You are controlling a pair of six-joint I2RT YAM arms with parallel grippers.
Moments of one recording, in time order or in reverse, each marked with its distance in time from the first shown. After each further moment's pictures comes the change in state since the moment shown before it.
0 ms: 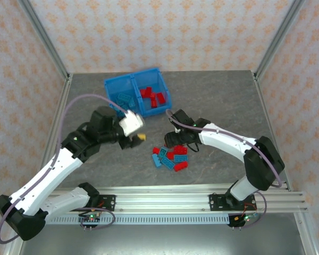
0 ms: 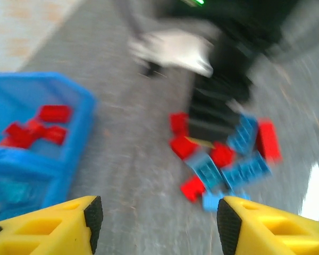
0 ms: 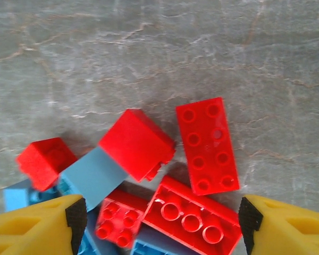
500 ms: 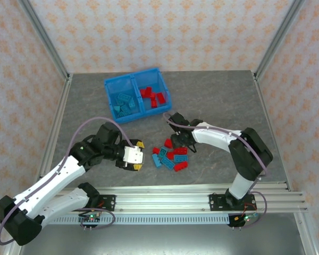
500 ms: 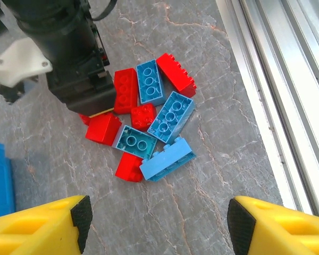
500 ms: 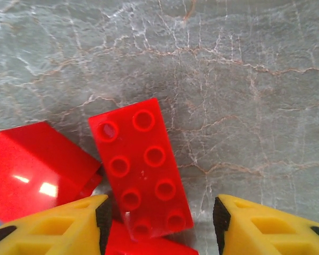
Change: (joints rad) left arm -0.011 -0.077 -0.208 -0.046 0.207 0.507; right arm -0.021 0.146 -0.014 0.030 0.111 0.008
